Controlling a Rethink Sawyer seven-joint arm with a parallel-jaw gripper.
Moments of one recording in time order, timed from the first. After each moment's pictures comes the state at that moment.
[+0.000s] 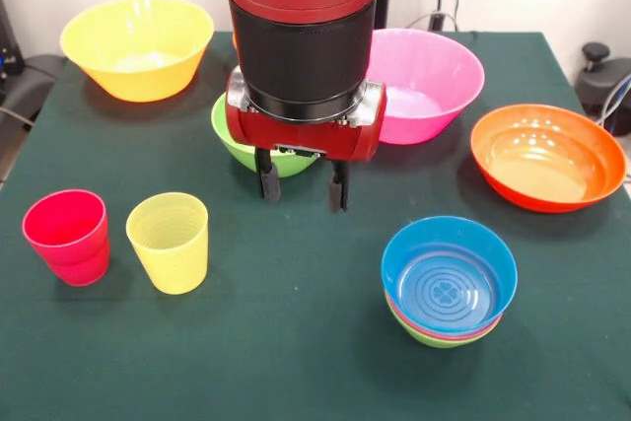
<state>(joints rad) -0.29 -0.31 0.15 0.74 -0.15 1.23 1.80</state>
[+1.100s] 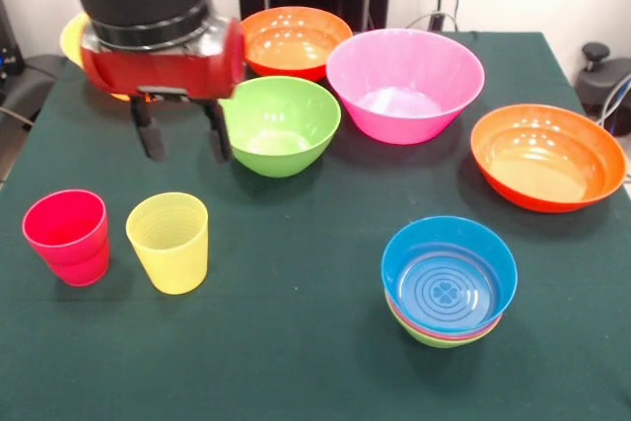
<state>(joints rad) -0.51 -0.48 0.25 1.04 -0.15 1.06 1.65</state>
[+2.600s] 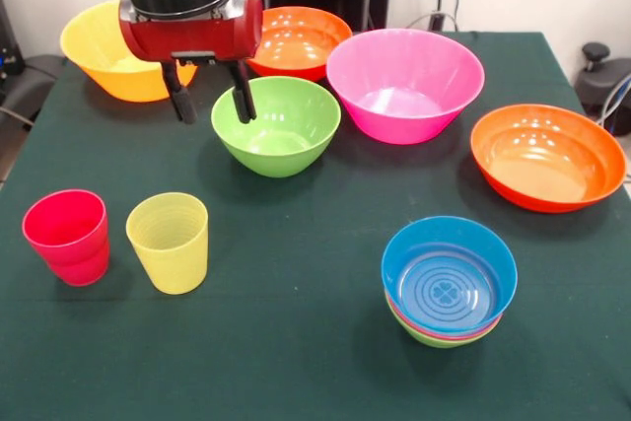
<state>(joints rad) -0.62 -0.60 0.37 1.35 -0.23 0.92 1.65</state>
